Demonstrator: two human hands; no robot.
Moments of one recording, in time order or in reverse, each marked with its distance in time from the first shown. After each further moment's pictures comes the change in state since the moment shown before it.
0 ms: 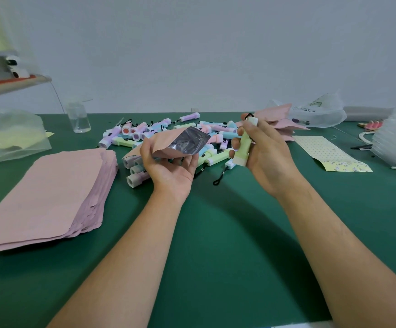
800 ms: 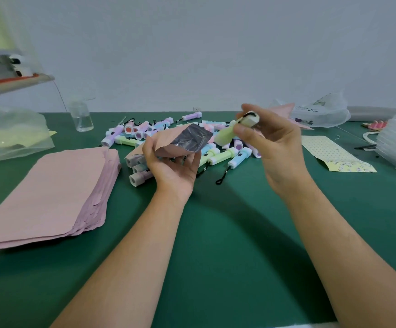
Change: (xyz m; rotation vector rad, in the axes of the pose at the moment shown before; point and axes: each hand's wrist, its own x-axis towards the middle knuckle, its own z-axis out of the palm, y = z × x) left_hand 0.003 0.000 -0.001 0.015 0.003 0.015; right_hand -0.004 -0.003 -0.004 -0.228 -0.028 -0.398
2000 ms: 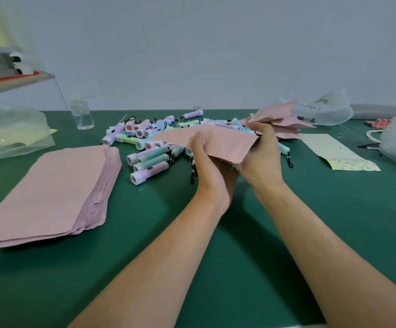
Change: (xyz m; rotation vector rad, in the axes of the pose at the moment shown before) left_hand -0.040 -0.063 0.036 0.284 -0.211 -0.037; right_hand -0.009 0.019 0.031 -0.538 0.247 0.329
